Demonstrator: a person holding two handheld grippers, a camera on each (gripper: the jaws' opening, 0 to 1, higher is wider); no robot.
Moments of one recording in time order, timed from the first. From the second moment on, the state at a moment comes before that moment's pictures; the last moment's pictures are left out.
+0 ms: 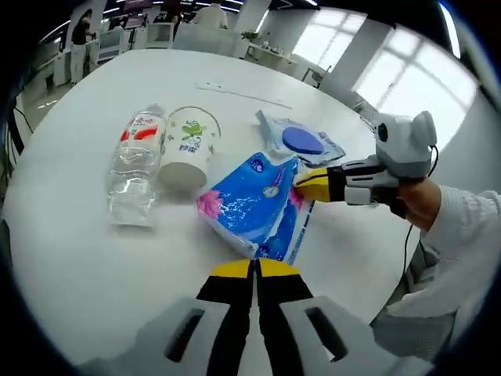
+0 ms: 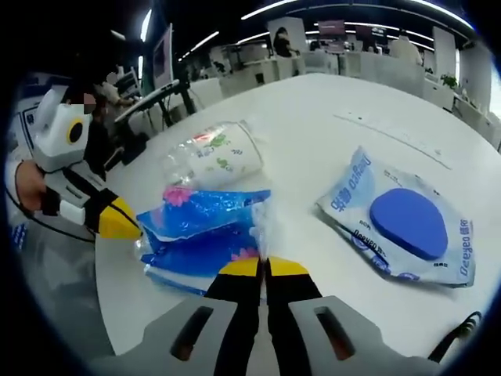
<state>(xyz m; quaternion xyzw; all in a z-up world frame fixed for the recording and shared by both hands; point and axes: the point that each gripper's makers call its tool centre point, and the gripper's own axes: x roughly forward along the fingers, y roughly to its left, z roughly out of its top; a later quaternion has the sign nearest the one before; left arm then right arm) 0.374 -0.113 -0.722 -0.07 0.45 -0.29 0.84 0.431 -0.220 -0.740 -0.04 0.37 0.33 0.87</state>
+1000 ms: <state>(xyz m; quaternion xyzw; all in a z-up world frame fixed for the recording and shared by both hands) 0.393 -0.162 -0.662 -0.01 0.41 -0.41 0.82 0.427 -0.278 -0.673 -0.01 0.31 0.27 0.91</state>
